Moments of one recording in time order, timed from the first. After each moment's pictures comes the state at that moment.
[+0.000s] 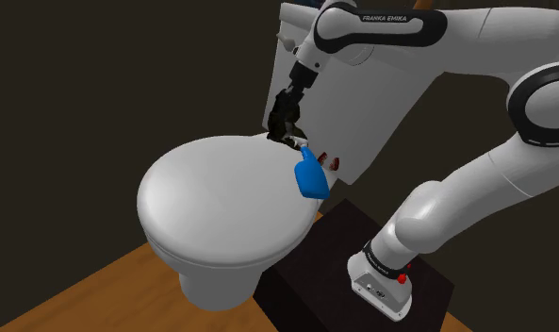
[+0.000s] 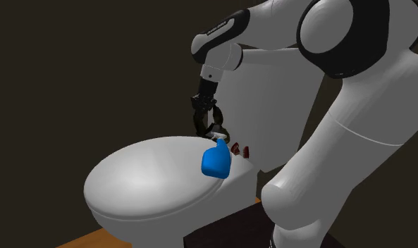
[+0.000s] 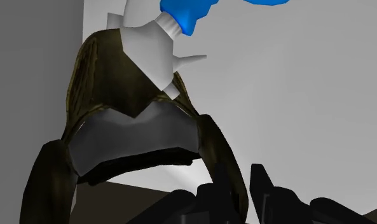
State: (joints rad) arm 0.06 -0.28 -0.03 -2.16 0.28 1.95 -0.32
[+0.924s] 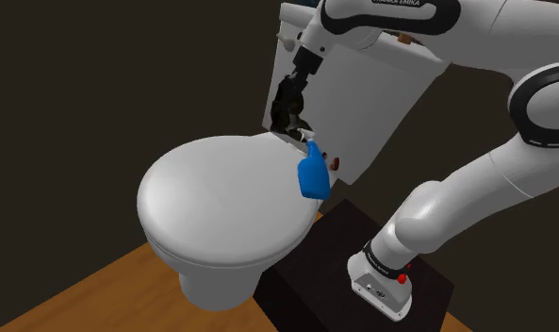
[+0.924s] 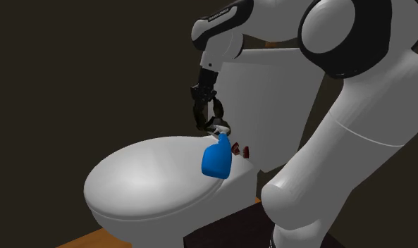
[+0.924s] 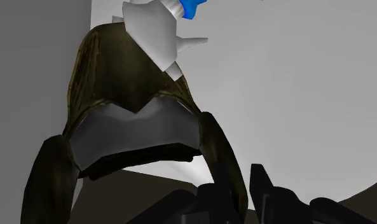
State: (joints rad) arm 0.06 -0.29 -0.03 -2.06 0.27 1.84 -0.29
